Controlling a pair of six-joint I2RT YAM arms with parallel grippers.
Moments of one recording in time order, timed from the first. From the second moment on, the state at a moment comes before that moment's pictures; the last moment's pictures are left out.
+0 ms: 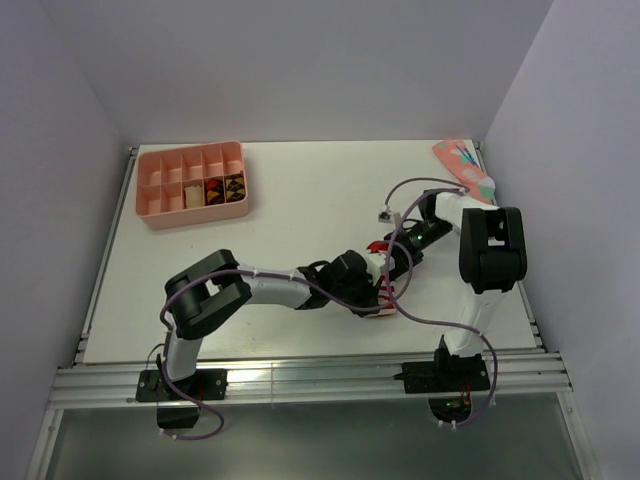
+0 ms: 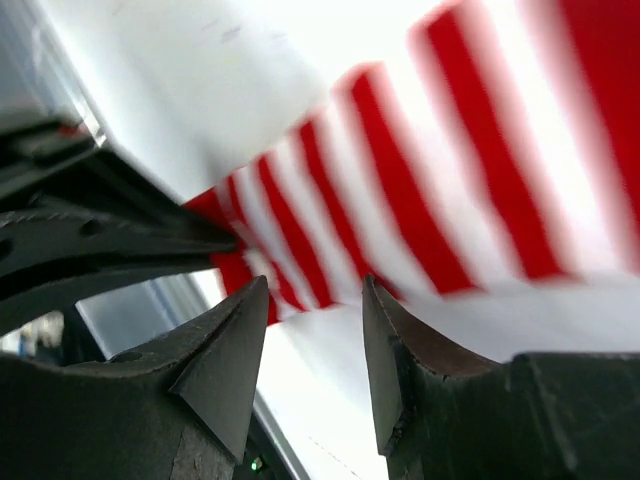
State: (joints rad) left arm -1.11 1.96 1.09 0.22 0.24 -0.36; right arm 0.03 1.91 1.18 -1.11 -0.77 -0.78
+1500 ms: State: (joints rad) left arm -0.97 2.04 1.26 -0.45 0.64 -0.75; right arm 0.15 1.52 0.95 -0.86 -0.66 -0.87
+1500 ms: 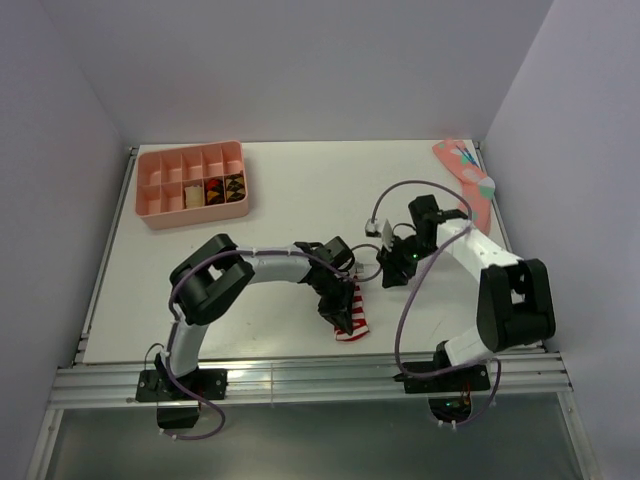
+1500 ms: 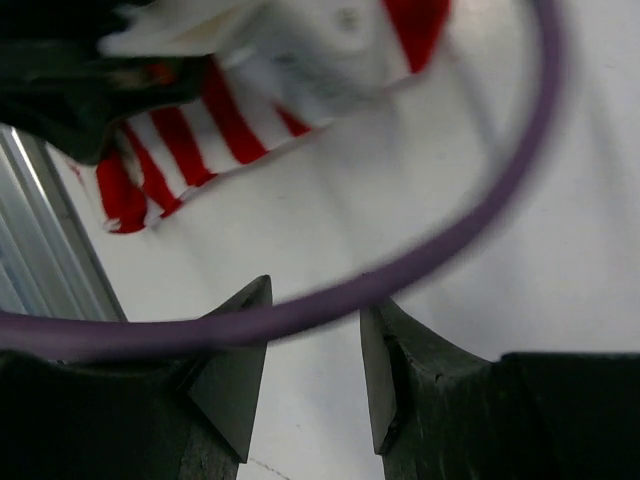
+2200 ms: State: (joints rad) left arm -0.88 2.17 1.40 -0.64 0.78 -0.70; right arm 0.42 1.22 0.79 -0.90 -0.67 -1.07
